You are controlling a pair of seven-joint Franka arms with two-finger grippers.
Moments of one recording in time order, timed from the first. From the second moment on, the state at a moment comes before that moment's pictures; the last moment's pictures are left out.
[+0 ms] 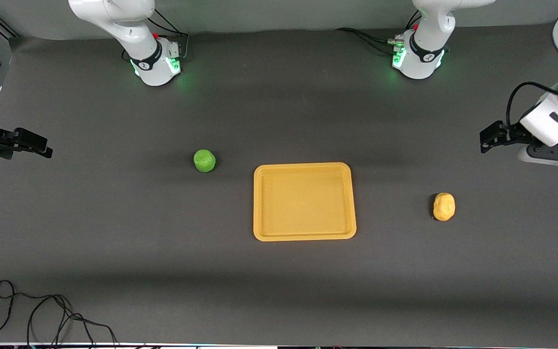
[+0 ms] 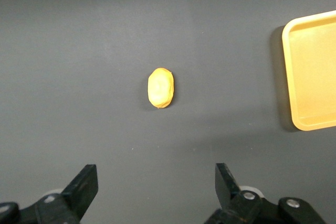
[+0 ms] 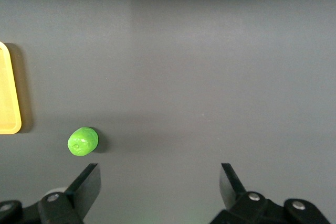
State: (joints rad) left arm 0.05 -0.06 -0.08 -1.90 0.01 1.87 0.12; right arm -0.01 0.06 -0.05 -1.55 0.01 1.57 -0.04
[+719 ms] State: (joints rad) left arm 0.06 0.30 -0.08 -2.04 0.01 2.33 0.16; right arm -0.01 0.07 -0.05 -1.56 0.01 1.57 -0.04
